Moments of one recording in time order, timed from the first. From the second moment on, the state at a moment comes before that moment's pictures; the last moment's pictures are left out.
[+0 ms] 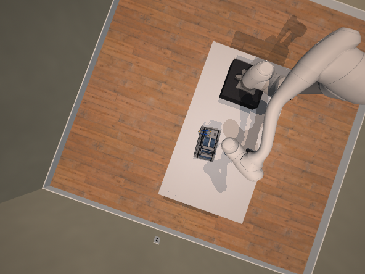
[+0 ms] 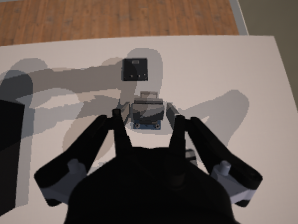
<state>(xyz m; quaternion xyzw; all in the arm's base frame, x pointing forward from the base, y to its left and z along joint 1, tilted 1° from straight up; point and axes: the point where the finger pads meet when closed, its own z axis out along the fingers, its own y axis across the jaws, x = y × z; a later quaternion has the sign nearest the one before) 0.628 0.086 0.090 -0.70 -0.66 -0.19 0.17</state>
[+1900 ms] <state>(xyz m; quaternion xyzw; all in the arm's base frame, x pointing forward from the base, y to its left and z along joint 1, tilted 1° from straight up) 0.629 0.097 0.093 -0.73 -0.68 -0.03 0.02</state>
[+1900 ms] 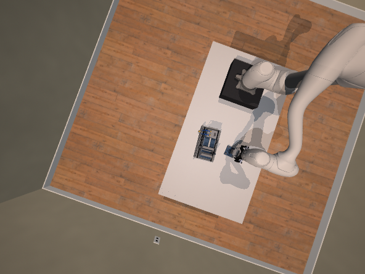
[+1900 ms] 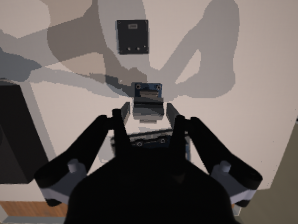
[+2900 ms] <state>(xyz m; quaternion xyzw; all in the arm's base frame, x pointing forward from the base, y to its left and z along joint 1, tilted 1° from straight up) 0.629 0.104 0.093 -0.72 -0.68 0.08 -0.08</state>
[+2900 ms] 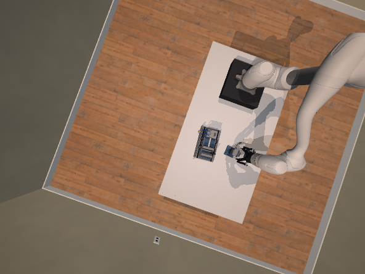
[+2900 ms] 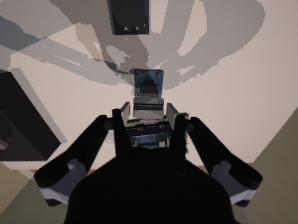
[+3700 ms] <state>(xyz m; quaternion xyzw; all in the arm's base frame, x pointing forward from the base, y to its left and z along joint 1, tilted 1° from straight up) 0.630 0.110 0.091 -0.71 -0.67 0.16 -0.15</state>
